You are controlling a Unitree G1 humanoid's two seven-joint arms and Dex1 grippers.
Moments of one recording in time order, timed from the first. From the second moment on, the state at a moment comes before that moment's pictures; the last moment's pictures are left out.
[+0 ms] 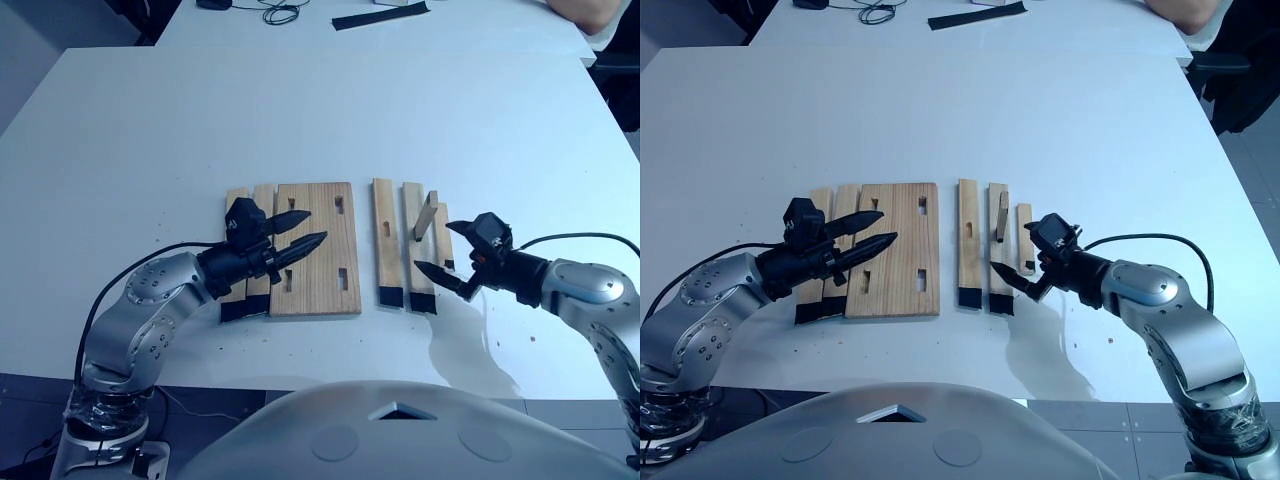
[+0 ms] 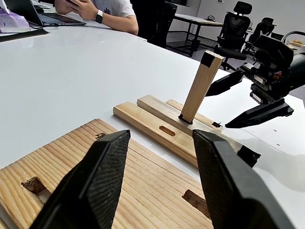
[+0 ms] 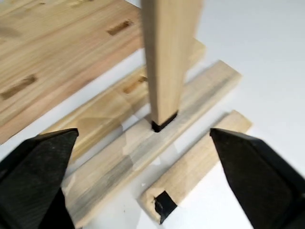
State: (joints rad) left arm 0.18 0.57 0.03 -0.58 -0.65 0.55 -0.71; right arm 0.19 -0.71 0.00 -0.71 0.44 0.91 0.54
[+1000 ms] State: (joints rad) left arm 0.19 0.58 0.00 -0.59 -0.65 0.56 -0.68; right arm 0.24 -0.67 0.12 -0.51 0.26 0.63 0.52
